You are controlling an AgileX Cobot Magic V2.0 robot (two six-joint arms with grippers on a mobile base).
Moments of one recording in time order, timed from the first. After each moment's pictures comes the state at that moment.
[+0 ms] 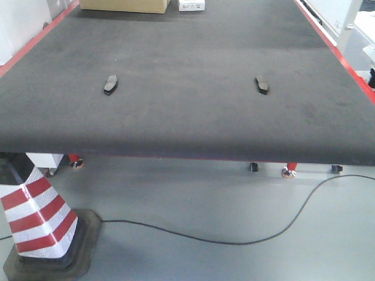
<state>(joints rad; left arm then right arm) -0.02 0.37 -0.38 -0.14 0.54 0.09 0.12 0.28 -0.42 -0.02 0.50 -0.01</state>
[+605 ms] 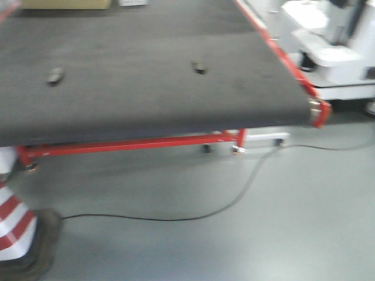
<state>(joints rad) -0.02 0.37 -0.38 -0.14 0.54 0.09 0.12 0.28 -0.42 -0.02 0.50 -0.01</state>
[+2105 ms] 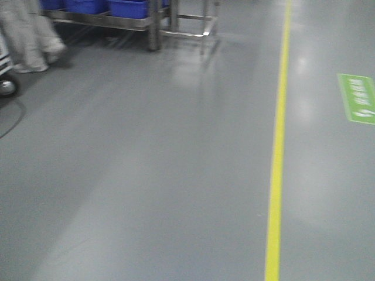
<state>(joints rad) -0.02 0.37 -0.38 -0.14 0.54 0.09 0.12 0.28 -0.42 -0.02 0.50 -0.01</state>
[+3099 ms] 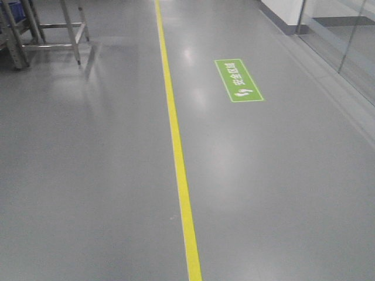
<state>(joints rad) -0.04 0.37 -0.38 -0.14 0.54 0.09 0.12 0.28 -0.42 -0.02 0.50 -0.01</state>
